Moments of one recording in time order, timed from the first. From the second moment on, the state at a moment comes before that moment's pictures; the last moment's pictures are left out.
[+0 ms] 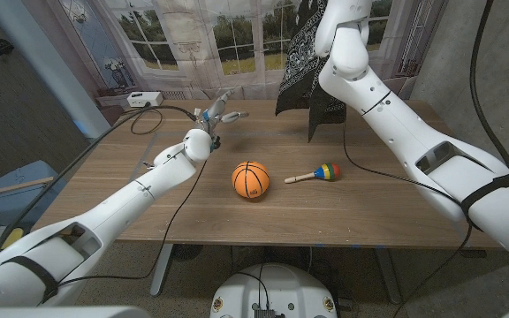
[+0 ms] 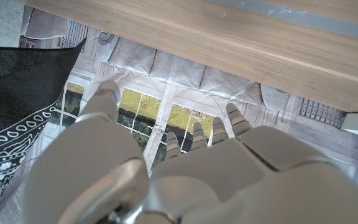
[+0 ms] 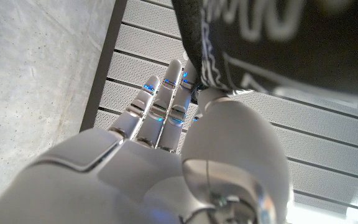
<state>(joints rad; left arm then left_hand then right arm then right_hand) 0.59 0.59 0.67 -1.57 0.12 0.29 0.29 0.67 -0.13 0.38 -0.15 0.23 -0.06 -0.17 0.21 0.20 -0.13 0.07 0.25 0.22 -0.11 0.15 0.19 0.19 -0.04 0.21 0.26 0.21 -0.20 -0.34 -0.72 -1.75 -1.05 -0.70 -0.86 1.04 0.15 0.44 -0.14 0.21 0.91 -0.11 0.44 0.27 0.97 -0.06 0.68 0.43 0.76 -0.08 0.42 0.48 0.44 0.01 0.36 0.20</state>
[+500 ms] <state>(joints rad) 0.45 0.60 0.75 -1.46 0.12 0.18 0.03 0.69 -0.14 0.25 -0.15 0.35 -0.08 -0.11 0.21 0.20 -0.17 0.10 0.24 0.23 -0.14 0.16 0.20 0.19 -0.04 0.21 0.25 0.21 -0.20 -0.33 -0.72 -1.73 -1.06 -0.65 -0.89 1.04 0.15 0.44 -0.14 0.21 0.91 -0.11 0.44 0.27 0.97 -0.06 0.68 0.43 0.76 -0.08 0.42 0.48 0.44 0.01 0.36 0.19</state>
